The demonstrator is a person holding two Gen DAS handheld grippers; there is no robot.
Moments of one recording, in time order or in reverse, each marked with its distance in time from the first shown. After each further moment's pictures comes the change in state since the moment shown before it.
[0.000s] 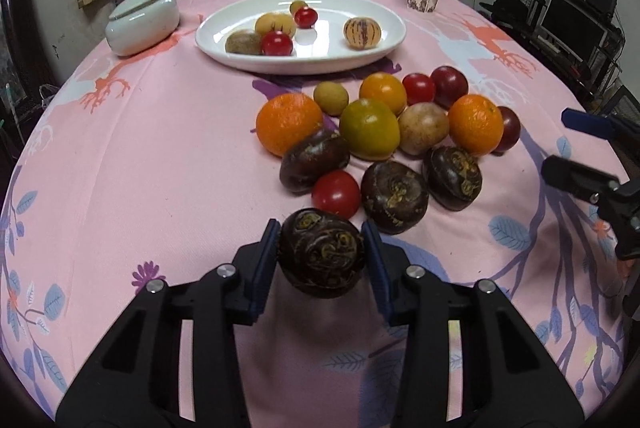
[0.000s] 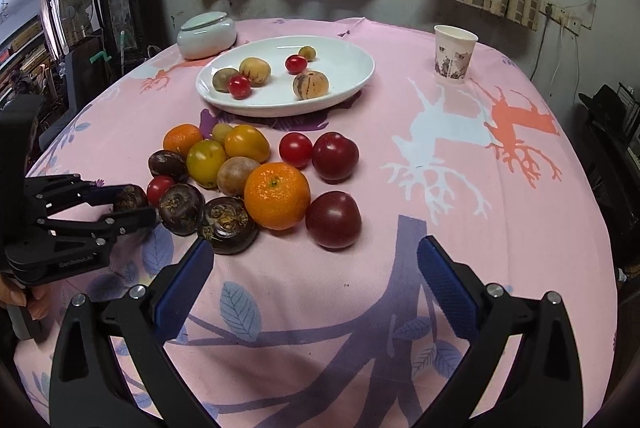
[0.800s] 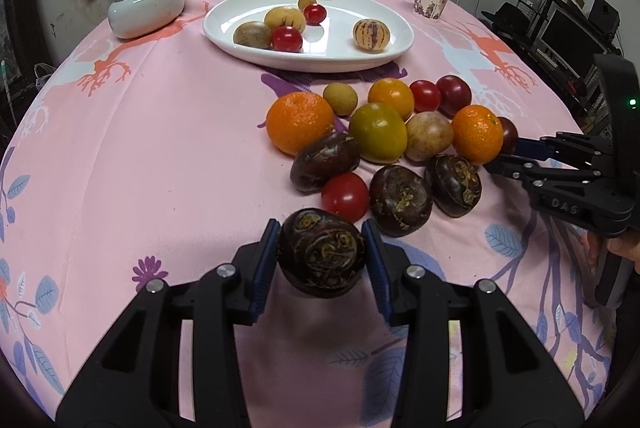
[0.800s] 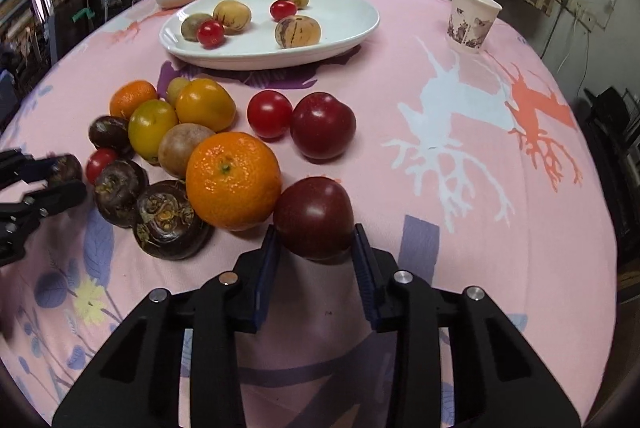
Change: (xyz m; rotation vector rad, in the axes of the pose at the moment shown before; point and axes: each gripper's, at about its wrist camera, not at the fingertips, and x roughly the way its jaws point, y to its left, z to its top) left arm 0.001 0.013 0.002 -0.062 0.029 -0.043; right arm 0.054 -0.010 0.007 -0.018 0.153 -0.030
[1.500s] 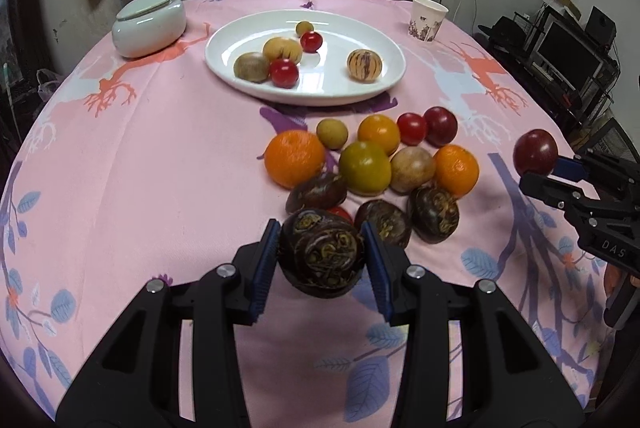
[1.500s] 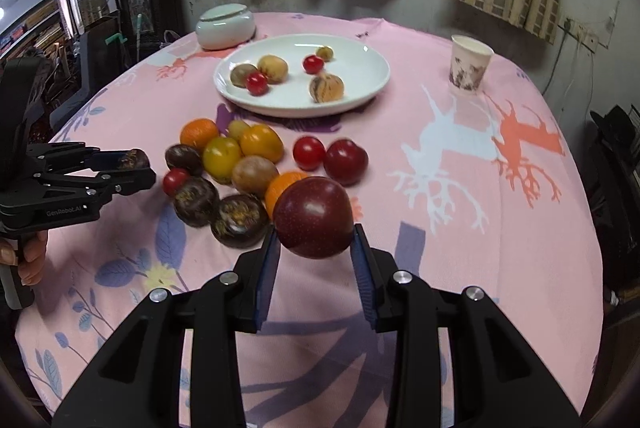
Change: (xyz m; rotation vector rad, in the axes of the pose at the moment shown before) left arm -0.022 -0.004 0.023 -0.003 -0.042 -0.011; right arm -0.069 0.014 0.004 -0.076 -0.133 0.054
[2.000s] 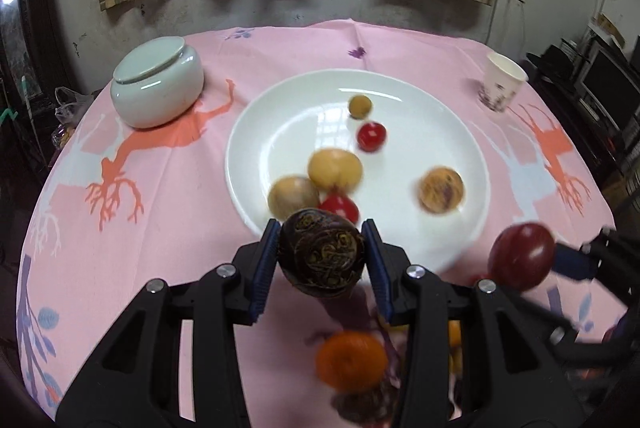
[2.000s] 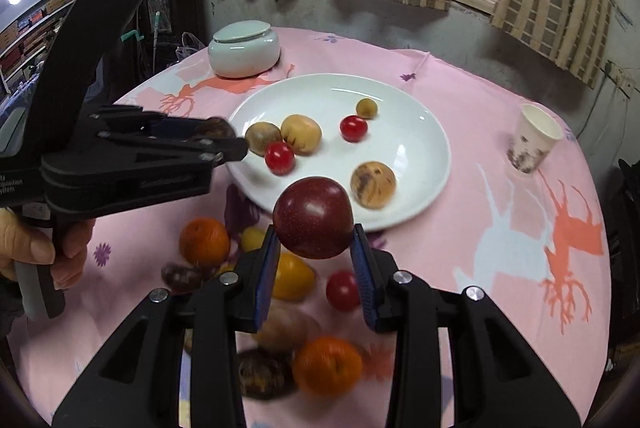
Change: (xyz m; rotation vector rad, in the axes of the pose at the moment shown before) left arm 0.067 0.036 0.133 -0.067 -0.032 0.135; right arm 0.083 0.022 0.103 -0.064 0.006 0.054
